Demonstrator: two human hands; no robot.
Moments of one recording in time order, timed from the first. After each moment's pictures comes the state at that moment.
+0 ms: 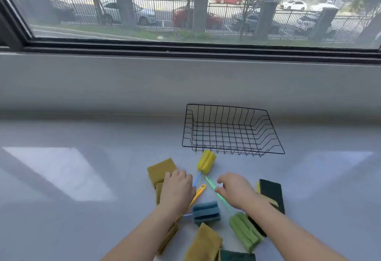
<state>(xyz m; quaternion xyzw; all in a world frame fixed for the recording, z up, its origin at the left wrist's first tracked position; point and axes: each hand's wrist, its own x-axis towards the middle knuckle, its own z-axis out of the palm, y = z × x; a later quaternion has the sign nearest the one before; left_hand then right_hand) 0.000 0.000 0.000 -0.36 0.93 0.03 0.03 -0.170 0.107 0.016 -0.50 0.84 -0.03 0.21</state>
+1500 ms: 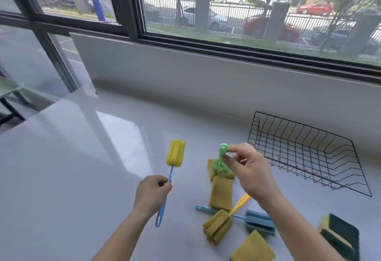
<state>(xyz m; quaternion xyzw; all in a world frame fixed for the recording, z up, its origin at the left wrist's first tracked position) 0.222 -0.012 0.039 -0.65 0.63 0.36 -0.24 -0.025 0.053 0.144 -0.53 0.62 -0.49 0.31</state>
